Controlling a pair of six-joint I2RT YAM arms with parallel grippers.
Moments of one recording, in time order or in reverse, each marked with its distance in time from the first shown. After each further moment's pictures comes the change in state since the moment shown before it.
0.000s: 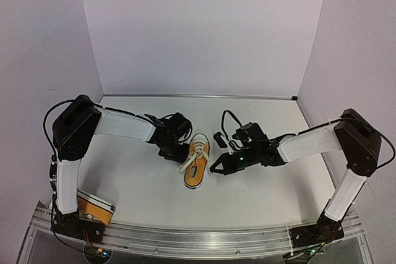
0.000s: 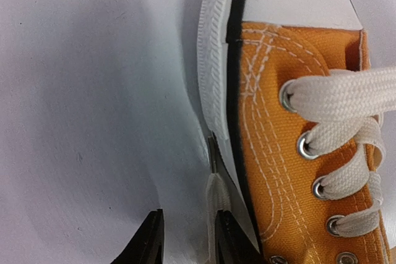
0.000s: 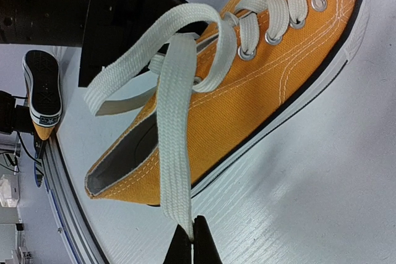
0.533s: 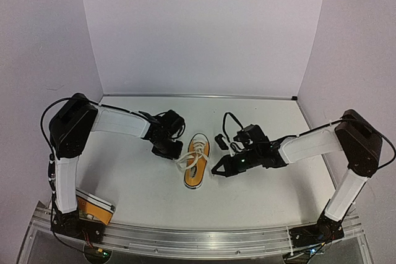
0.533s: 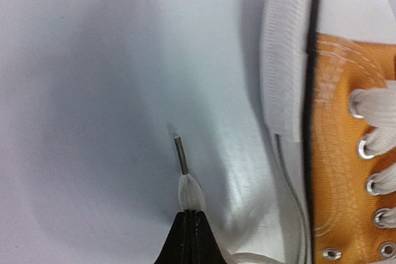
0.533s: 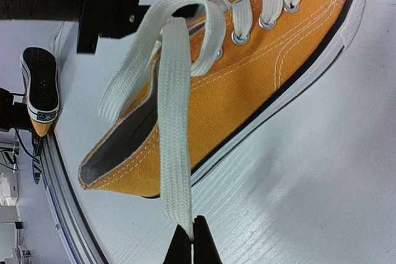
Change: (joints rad) left arm 0.043 -0.006 -0.009 -0.038 -0.033 0.055; right arm 0.000 -0.008 -0.024 0.006 0.001 0.000
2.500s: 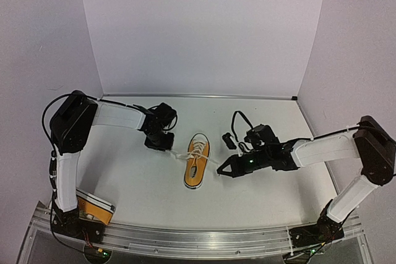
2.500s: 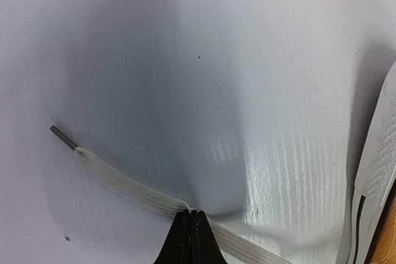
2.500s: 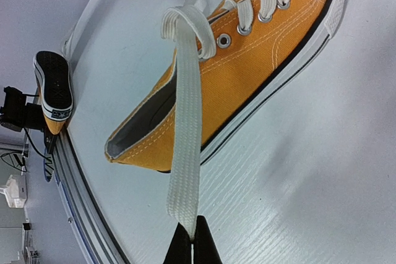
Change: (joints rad) left arm 0.115 0.029 0.046 -0.035 -0.045 -0.008; right arm 0.000 -0.135 -0.084 -0.013 0.008 0.038
